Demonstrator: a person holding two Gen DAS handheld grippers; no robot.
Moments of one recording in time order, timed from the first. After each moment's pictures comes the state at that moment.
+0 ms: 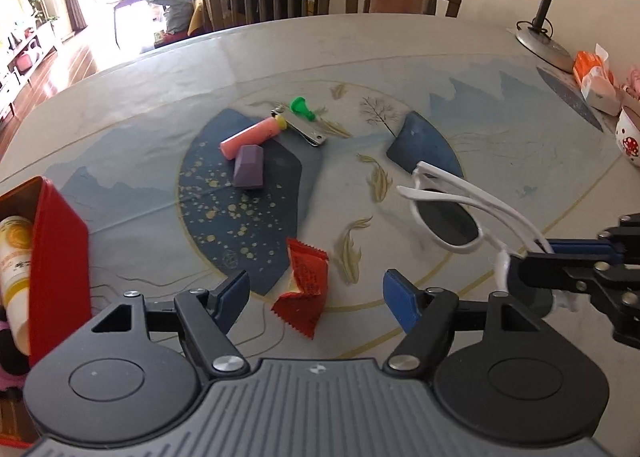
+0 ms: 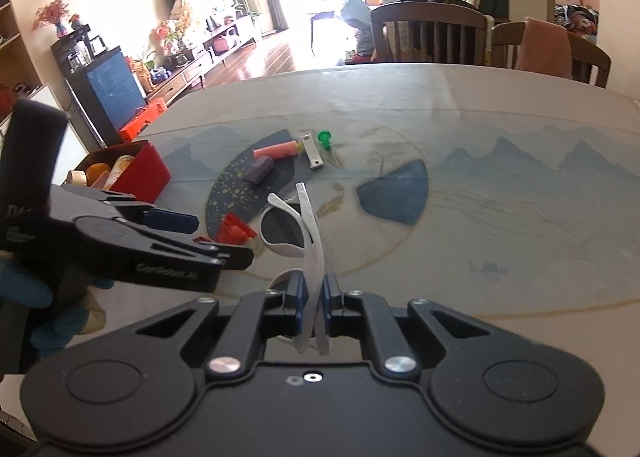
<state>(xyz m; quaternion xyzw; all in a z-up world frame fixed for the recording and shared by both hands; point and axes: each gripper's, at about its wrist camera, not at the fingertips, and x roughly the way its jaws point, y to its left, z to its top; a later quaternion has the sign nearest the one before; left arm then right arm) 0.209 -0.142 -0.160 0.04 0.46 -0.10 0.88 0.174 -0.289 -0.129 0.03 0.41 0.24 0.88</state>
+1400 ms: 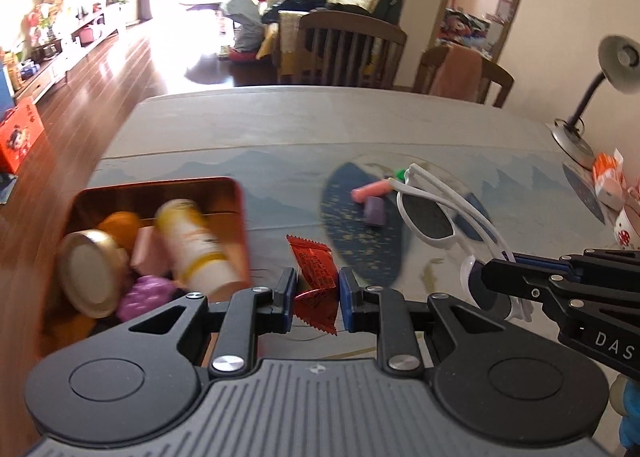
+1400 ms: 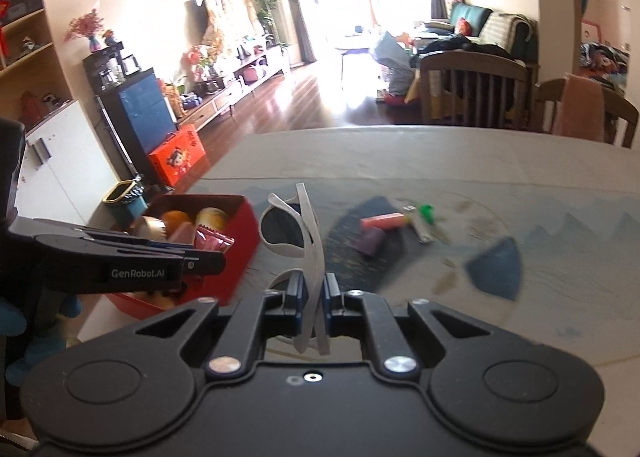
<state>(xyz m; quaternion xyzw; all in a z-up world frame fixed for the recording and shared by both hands) 0.141 -0.017 -0.073 -0.06 0.41 -0.03 0.91 0.156 -0.184 -0.066 0.03 0.36 0.28 0.89</state>
